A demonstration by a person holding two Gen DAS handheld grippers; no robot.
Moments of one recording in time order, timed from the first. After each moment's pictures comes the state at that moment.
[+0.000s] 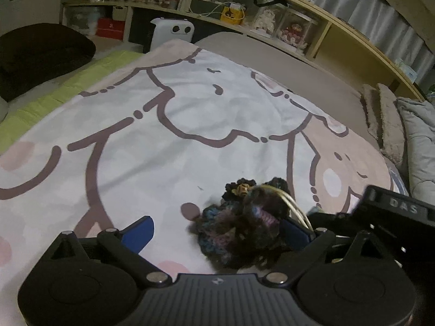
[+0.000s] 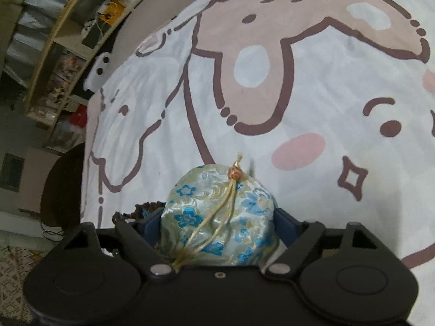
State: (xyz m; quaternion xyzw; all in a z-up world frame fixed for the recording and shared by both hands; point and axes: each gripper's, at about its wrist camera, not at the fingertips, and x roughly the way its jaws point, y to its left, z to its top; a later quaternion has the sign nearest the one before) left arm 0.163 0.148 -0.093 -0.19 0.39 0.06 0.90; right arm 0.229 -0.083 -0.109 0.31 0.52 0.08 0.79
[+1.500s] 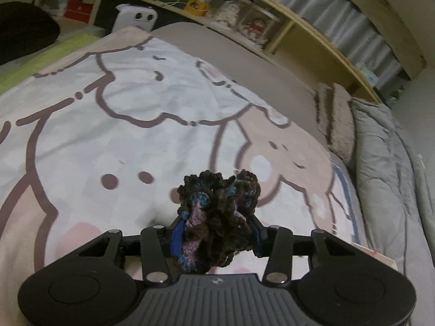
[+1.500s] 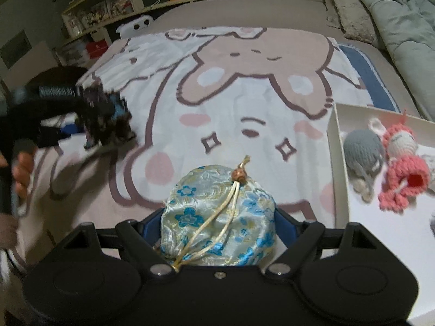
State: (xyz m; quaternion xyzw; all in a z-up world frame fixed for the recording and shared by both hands) left arm 0.144 0.101 -0.072 -0.25 0.39 -0.04 0.89; right arm 0.088 -0.175 -0.076 0.00 0.47 0.12 0.87
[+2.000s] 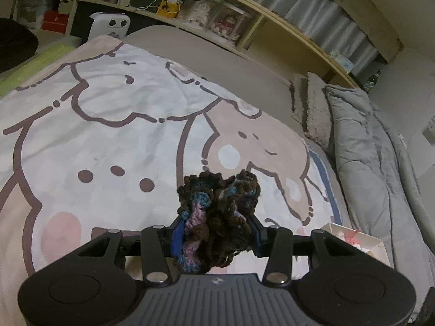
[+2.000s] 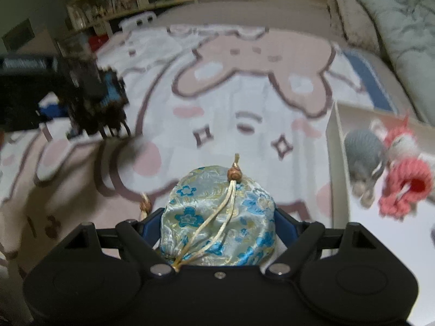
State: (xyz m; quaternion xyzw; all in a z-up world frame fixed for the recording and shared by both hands) left arm 0.124 0.076 -0.055 -0.22 0.38 -0.08 0.89; right arm 0.088 -0.177 -0.077 -0.01 0.44 0.13 0.89
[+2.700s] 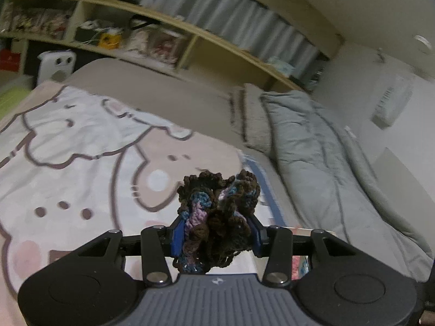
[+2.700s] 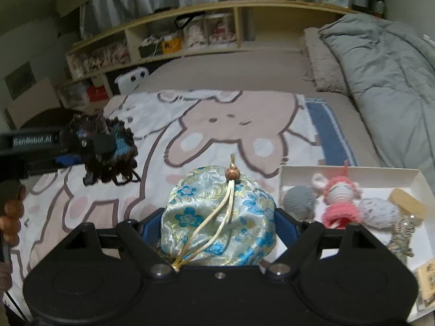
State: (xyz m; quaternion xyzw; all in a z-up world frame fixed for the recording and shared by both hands) left arm 0.087 0.023 0.011 -0.19 0.31 -0.18 0.91; right arm 0.054 -0.237 0.019 0.02 0.37 0.10 0.92
